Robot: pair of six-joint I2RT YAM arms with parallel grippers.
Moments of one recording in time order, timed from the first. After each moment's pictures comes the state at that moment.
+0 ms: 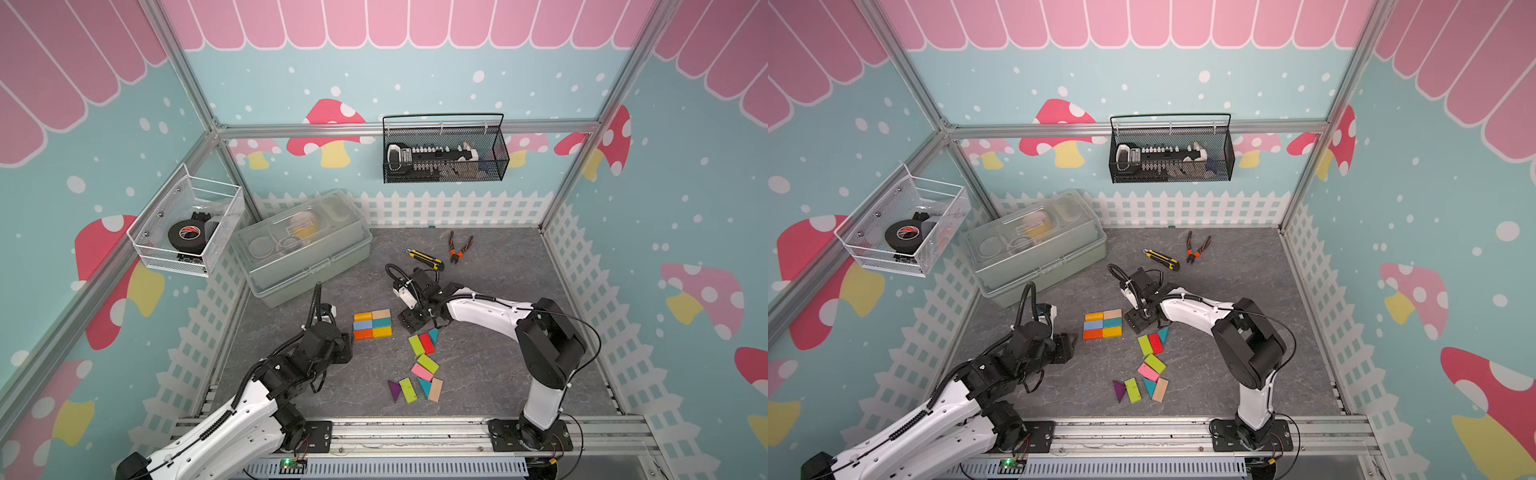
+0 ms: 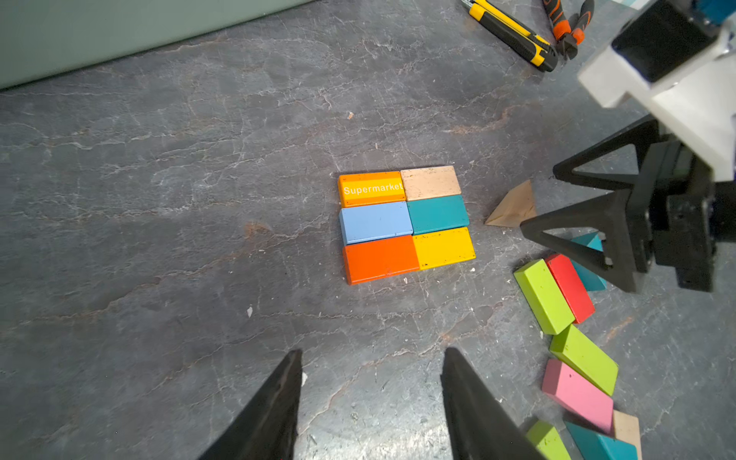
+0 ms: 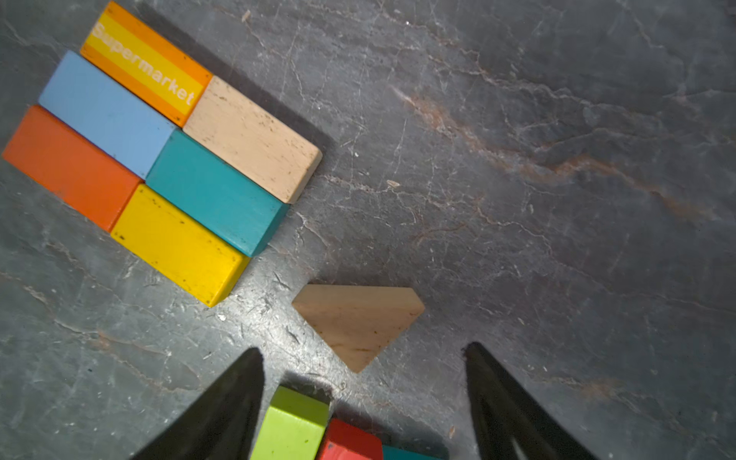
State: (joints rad) left arm -0.68 0.72 0.51 -0.55 -0.25 -0.59; right arm 0.75 1.85 1.26 -0.54 0.00 -0.02
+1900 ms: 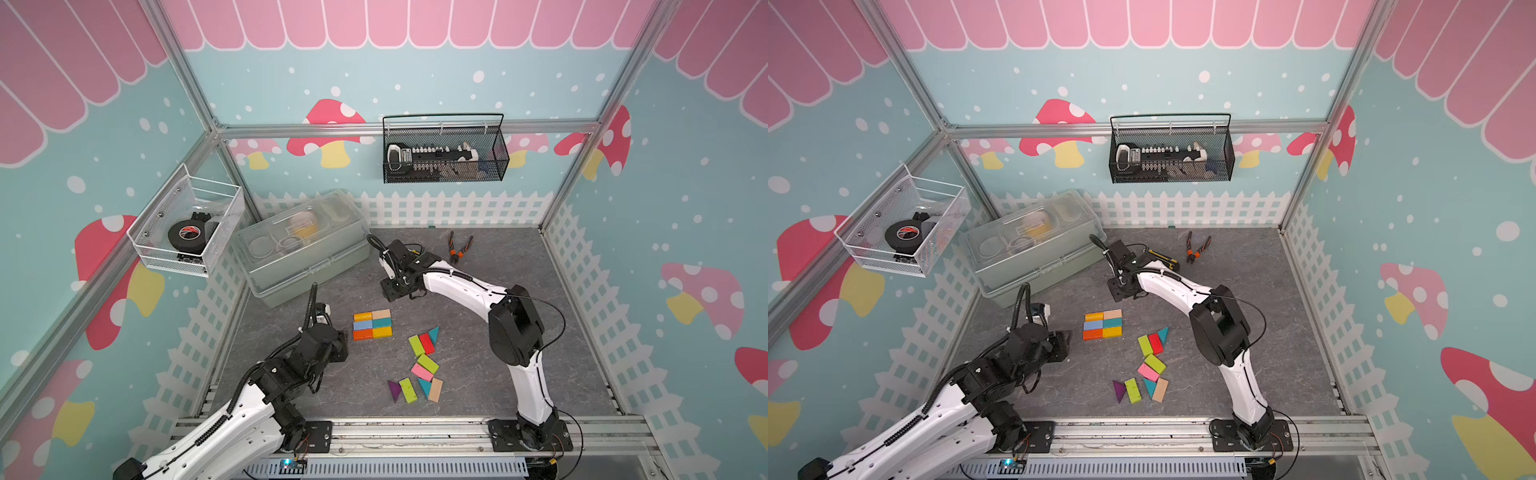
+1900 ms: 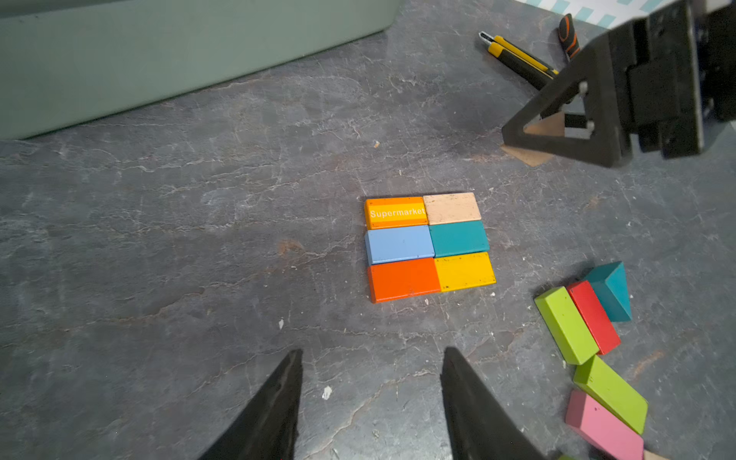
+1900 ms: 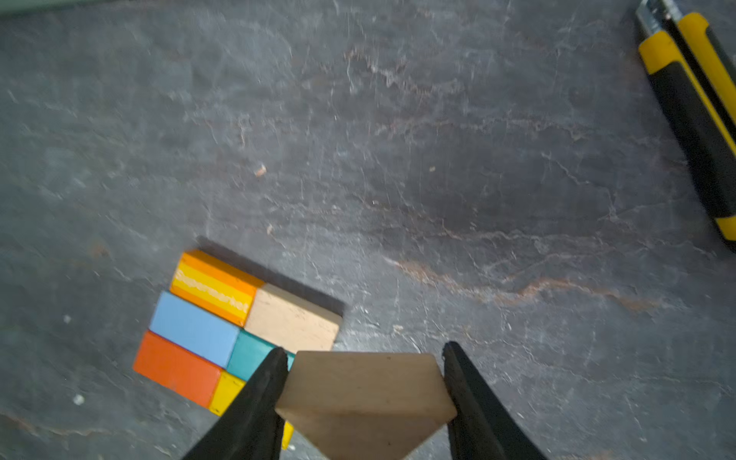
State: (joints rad) left arm -0.68 0.67 0.49 -0.56 -0.37 -0.59; right arm 0.75 2.15 1.88 -0.80 0.02 0.27
